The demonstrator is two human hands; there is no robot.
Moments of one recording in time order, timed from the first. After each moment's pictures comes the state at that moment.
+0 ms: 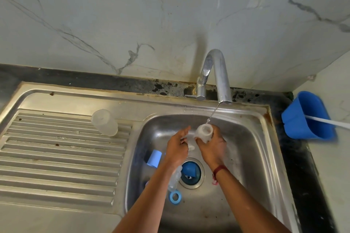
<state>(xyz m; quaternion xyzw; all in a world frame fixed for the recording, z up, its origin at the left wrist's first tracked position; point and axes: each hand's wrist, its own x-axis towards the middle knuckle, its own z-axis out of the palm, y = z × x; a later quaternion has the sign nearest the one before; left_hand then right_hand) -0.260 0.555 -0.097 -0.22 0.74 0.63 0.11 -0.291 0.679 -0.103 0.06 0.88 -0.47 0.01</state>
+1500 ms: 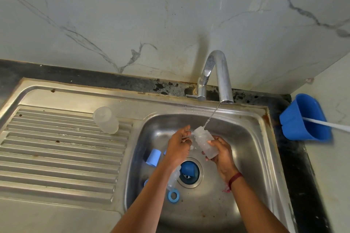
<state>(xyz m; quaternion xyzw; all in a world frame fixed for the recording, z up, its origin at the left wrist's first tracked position) -0.259 0.555 -0.083 -0.23 0.70 0.67 0.12 -0.278 0.712 -0.093 0.19 0.66 -0.70 0.20</state>
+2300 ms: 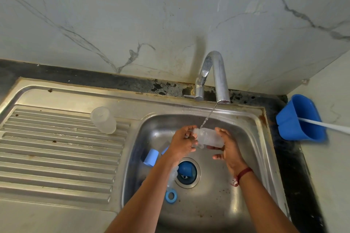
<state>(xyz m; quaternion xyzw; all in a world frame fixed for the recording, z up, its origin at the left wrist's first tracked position) -0.276 0.564 -0.070 -0.21 0.61 0.74 0.18 -0.296 0.732 -0.066 0.18 0.70 -0.66 0.22</state>
